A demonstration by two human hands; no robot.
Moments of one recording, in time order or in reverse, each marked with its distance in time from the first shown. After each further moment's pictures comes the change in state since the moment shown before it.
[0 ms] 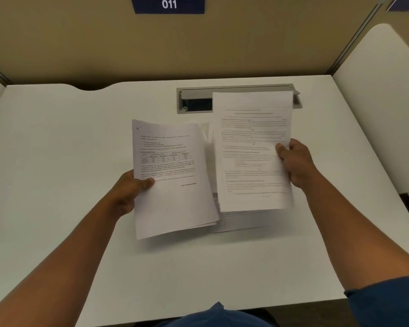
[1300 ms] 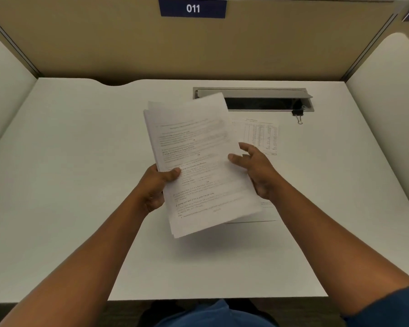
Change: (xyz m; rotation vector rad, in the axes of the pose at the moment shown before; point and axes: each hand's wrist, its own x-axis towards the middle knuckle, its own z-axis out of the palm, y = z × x) left_hand -0.049 0.000 0.037 -0.328 -0.087 0.075; right_hand -0.092 -0.013 0.088 0.159 -0.455 0.091
